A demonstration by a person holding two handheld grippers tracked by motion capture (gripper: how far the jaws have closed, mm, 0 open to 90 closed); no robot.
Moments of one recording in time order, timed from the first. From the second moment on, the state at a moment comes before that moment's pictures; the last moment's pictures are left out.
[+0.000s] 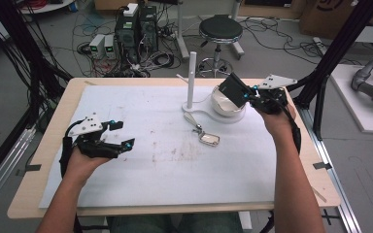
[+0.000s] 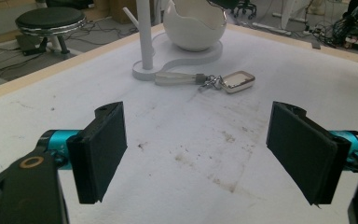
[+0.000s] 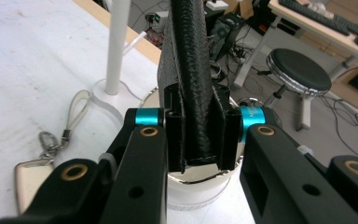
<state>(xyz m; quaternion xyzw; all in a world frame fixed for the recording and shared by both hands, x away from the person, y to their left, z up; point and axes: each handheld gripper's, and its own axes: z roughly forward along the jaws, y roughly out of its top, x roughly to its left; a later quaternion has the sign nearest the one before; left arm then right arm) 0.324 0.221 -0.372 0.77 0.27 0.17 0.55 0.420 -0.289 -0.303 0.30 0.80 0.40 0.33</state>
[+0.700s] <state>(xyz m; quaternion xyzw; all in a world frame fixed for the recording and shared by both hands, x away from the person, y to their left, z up) 0.324 0.218 -0.374 0.77 0.27 0.16 0.56 0.456 -0.278 -0.339 0.34 0.81 0.35 0.32</state>
